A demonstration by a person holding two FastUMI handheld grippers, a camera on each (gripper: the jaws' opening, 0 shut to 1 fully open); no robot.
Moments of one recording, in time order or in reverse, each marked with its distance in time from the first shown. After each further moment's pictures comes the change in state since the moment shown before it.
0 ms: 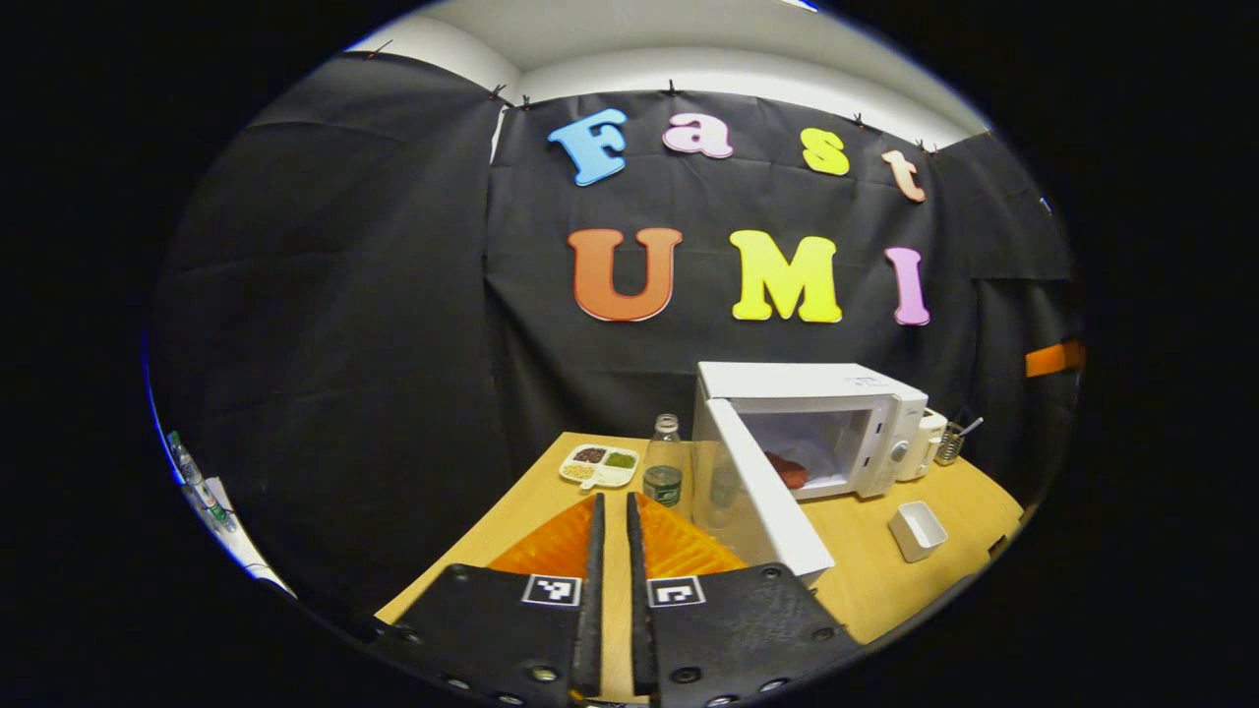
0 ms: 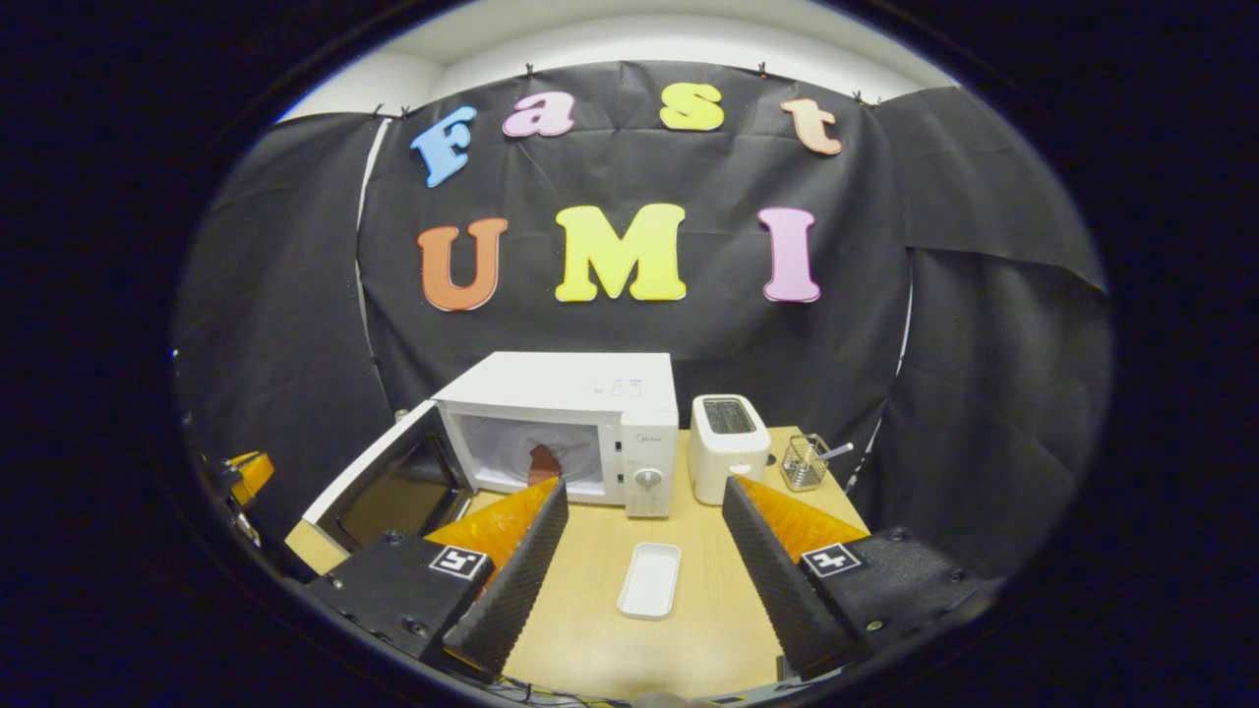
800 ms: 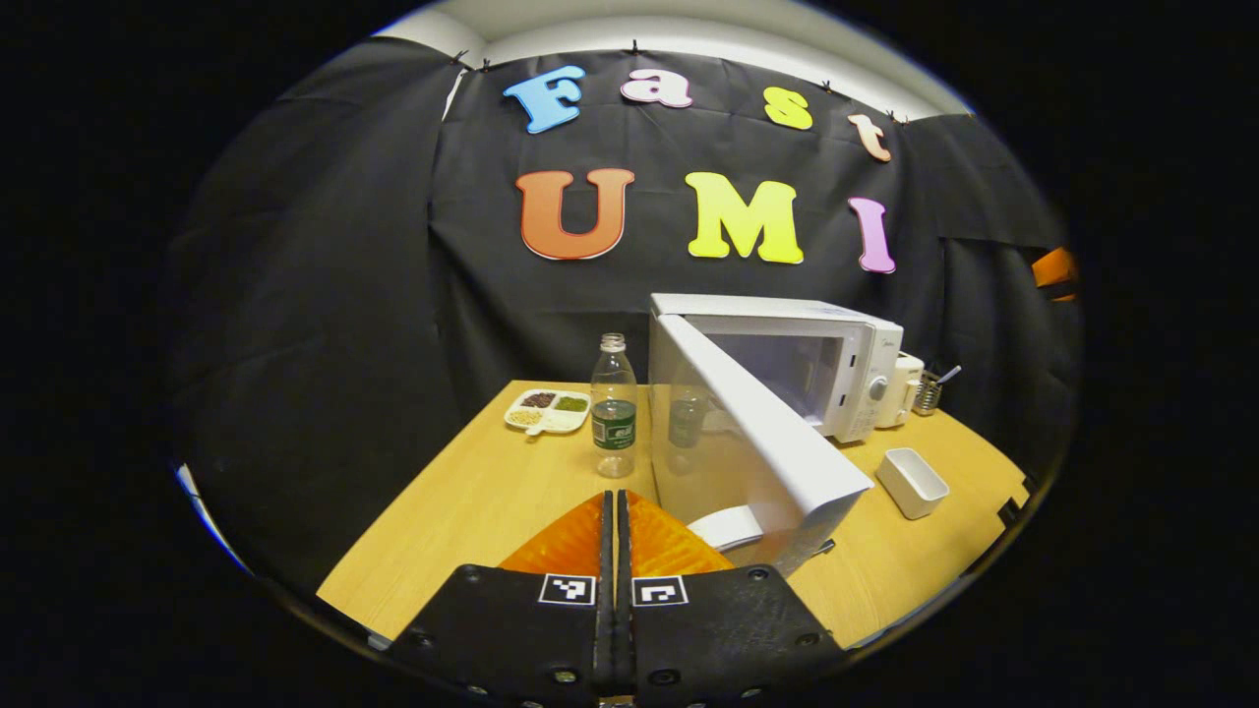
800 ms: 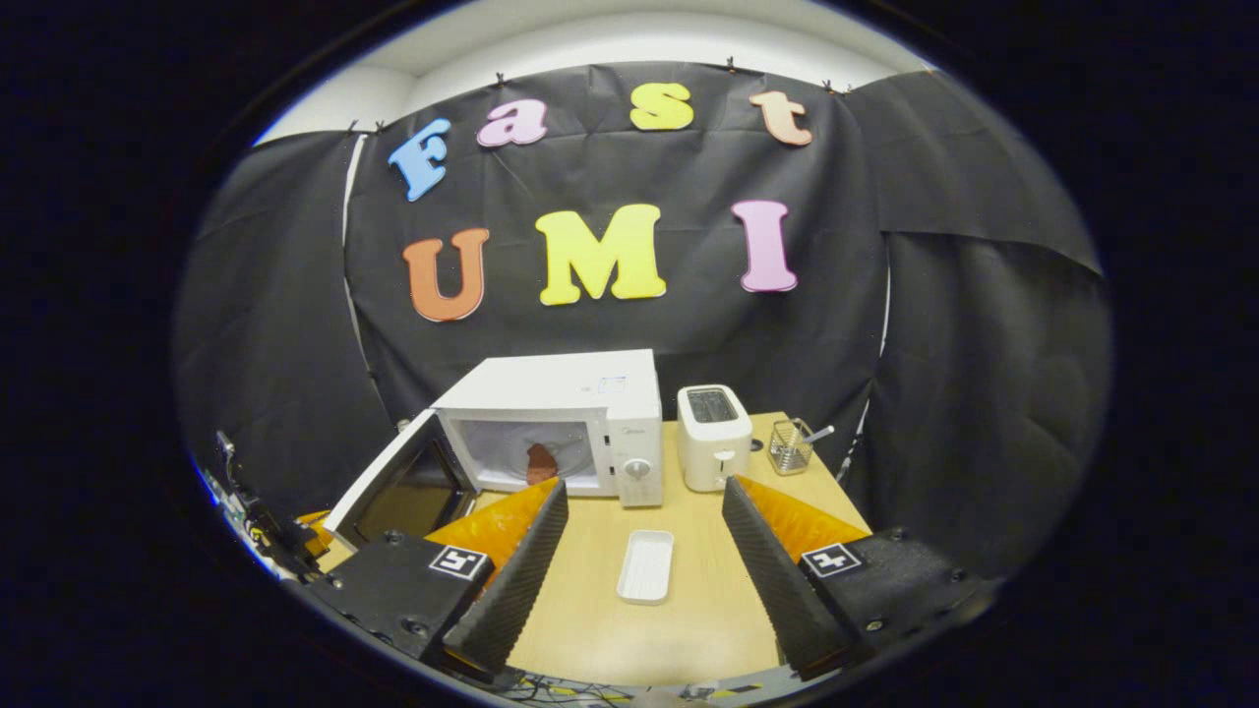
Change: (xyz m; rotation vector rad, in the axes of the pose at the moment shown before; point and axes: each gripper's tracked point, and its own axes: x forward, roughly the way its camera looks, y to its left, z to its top) left arm 0.029 -0.063 -0.070 0.044 0.110 -0.179; right arm -0.022 -0.033 -0.004 0.069 0.036 -0.017
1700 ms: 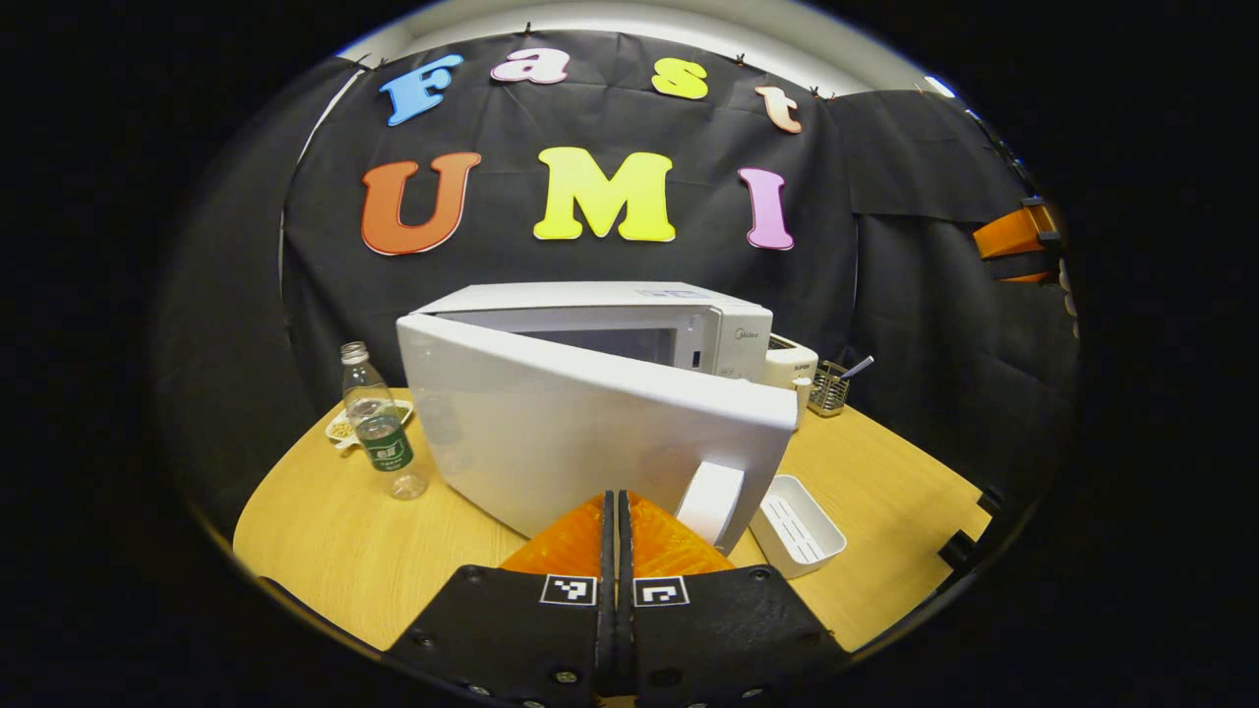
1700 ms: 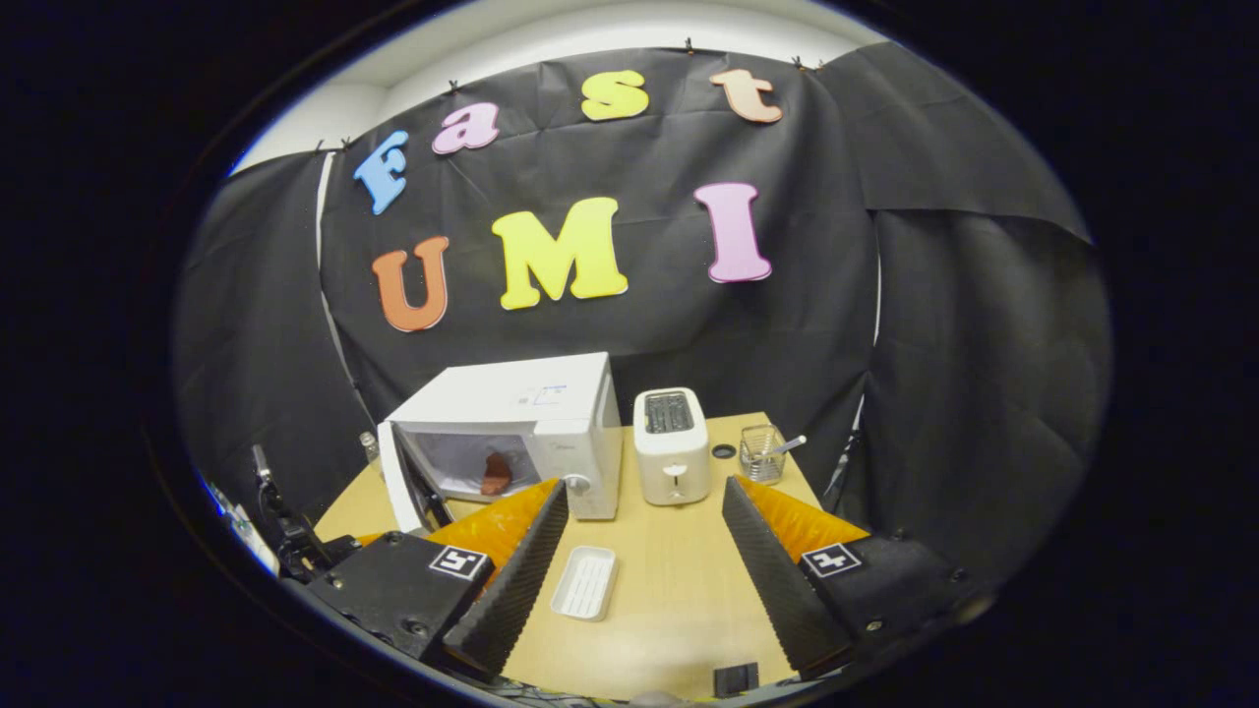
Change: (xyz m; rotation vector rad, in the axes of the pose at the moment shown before) left arm 0.081 -0.229 0.015 0.038 0.039 -0.262; right arm 0.055 -0.114 0.024 0.038 0.028 0.016
